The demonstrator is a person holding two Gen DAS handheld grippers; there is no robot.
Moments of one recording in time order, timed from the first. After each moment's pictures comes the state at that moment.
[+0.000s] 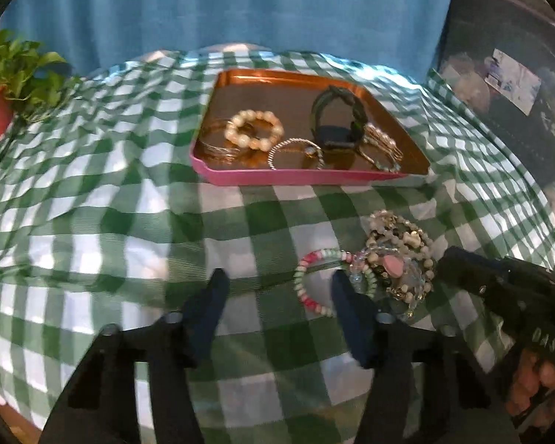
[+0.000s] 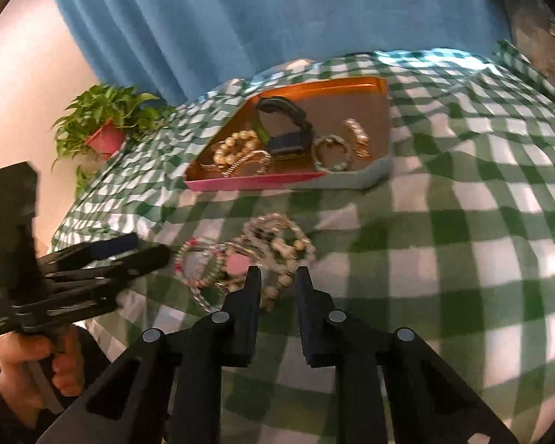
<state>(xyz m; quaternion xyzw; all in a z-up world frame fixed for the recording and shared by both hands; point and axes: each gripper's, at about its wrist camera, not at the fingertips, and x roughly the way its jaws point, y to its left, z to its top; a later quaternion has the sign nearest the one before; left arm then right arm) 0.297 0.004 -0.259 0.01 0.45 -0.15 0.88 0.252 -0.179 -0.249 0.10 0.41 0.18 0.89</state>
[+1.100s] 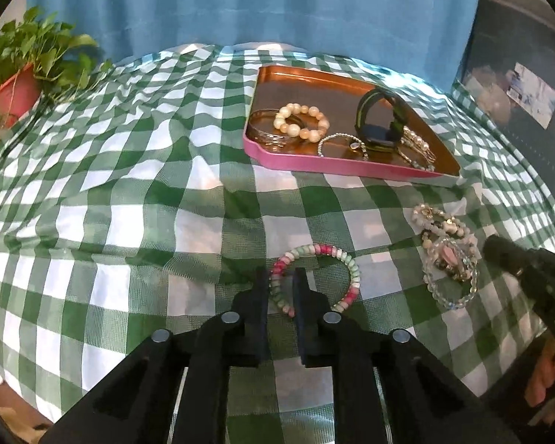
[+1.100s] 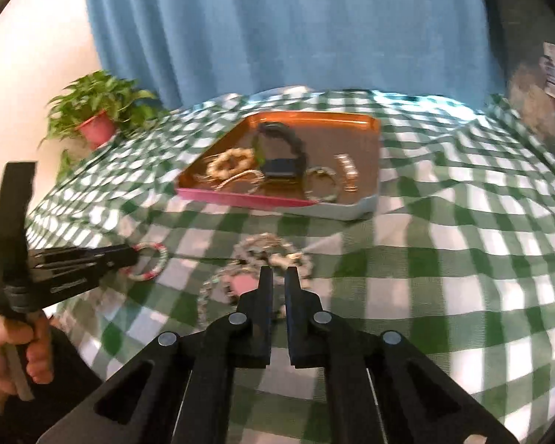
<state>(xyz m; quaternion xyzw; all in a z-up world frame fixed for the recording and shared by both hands) 0.286 0.040 -0.266 0.00 0.44 -0.11 0.89 0.241 -0.172 -0.239 0.03 0.38 0.15 0.91</state>
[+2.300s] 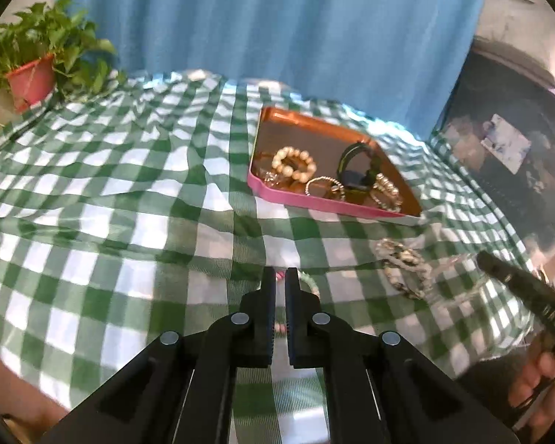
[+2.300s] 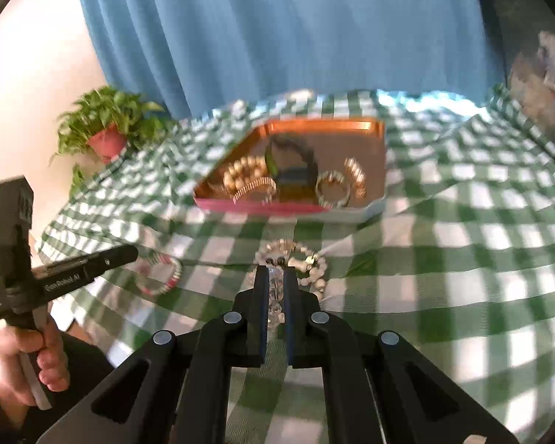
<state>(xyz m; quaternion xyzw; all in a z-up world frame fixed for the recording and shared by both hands) 0.244 0.075 -0.229 -0.09 0.38 -0.14 0.91 0.214 -0.186 -0.201 0.07 0.35 0.15 0.92</state>
